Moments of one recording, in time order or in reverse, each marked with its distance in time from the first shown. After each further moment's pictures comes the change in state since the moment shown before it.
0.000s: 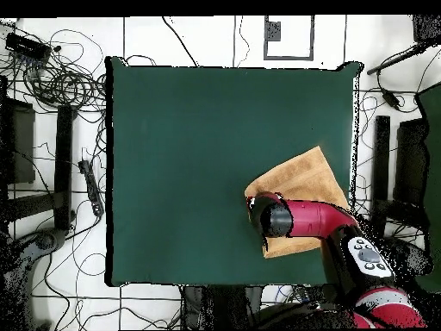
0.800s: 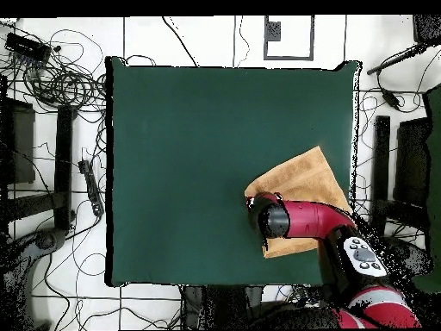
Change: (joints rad) arm 0.031 0.003 -0.034 -0.001 0.019 -0.023 0.000
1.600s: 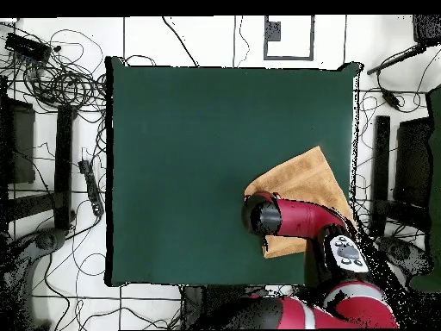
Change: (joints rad) arm 0.118 0.029 -0.127 -0.022 0.136 -0.024 0.000
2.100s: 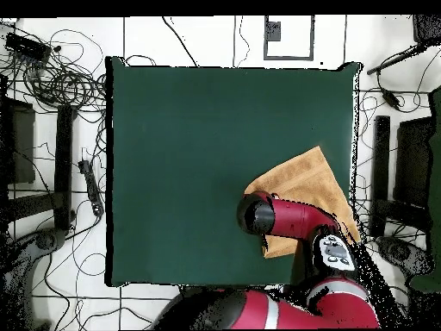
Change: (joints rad) arm 0.077 0.024 -0.082 -0.008 0.094 -0.025 0.000
